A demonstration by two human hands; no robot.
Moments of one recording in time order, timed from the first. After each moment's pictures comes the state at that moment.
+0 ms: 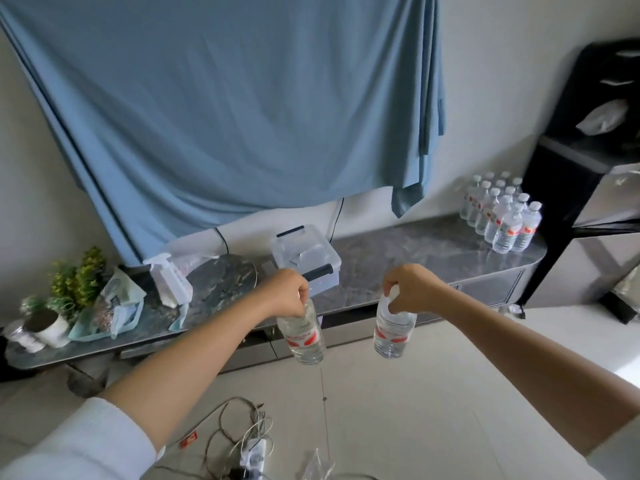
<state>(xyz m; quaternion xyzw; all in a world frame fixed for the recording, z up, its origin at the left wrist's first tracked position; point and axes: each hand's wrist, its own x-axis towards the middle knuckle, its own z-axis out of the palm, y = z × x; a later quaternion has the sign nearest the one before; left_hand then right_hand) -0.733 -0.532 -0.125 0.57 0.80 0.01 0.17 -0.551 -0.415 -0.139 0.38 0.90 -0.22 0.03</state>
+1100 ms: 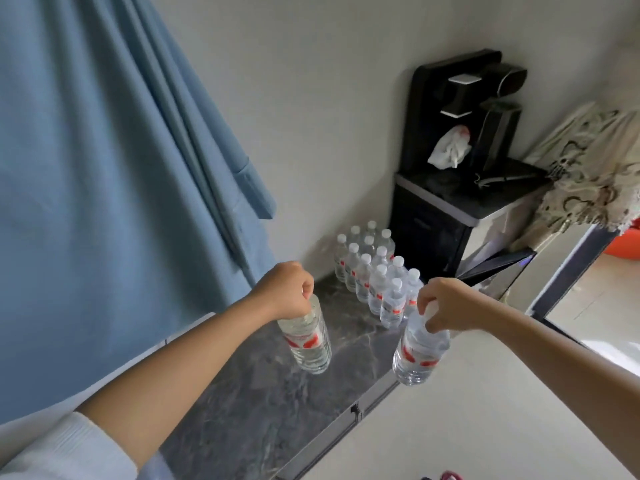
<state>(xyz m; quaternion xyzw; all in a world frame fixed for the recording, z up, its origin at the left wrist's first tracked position) -0.641 0.100 -0.133 0.75 0.65 0.04 0.15 -0.386 0.121 -0.156 0.56 0.80 -0.23 0.04</state>
